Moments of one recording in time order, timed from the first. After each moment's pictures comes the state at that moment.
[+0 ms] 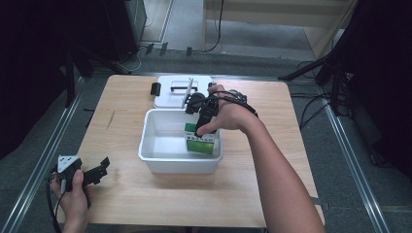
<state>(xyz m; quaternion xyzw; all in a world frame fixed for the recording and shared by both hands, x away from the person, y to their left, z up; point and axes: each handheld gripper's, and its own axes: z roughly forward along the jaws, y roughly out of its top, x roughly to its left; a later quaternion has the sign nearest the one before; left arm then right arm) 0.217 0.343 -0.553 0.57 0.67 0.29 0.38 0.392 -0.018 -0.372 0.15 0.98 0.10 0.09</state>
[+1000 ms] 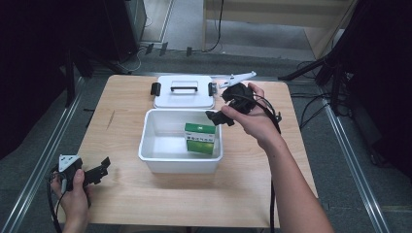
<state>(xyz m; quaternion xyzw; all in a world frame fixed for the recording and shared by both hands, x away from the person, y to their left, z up) 0.219 0.341 -0.553 0.57 0.67 0.29 0.38 0.379 -0.106 -0.355 0.31 0.86 0.37 0.17</state>
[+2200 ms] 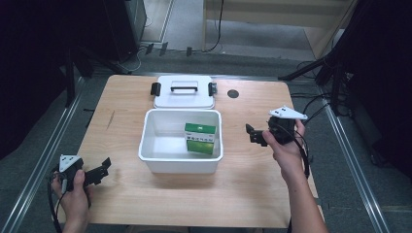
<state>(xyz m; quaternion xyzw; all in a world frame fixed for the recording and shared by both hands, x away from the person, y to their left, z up) 0.218 0.340 -0.553 0.58 0.66 0.29 0.38 0.342 -0.219 -0.431 0.46 0.74 0.41 0.25</state>
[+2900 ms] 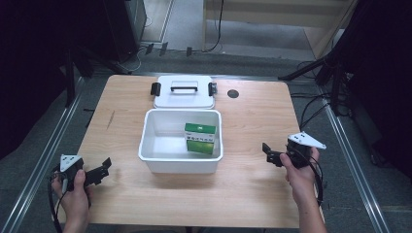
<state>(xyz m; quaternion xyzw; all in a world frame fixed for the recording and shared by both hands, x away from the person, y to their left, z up) 0.219 0.339 -0.553 0.58 0.66 0.29 0.38 0.305 -0.276 -0.490 0.50 0.71 0.43 0.26</state>
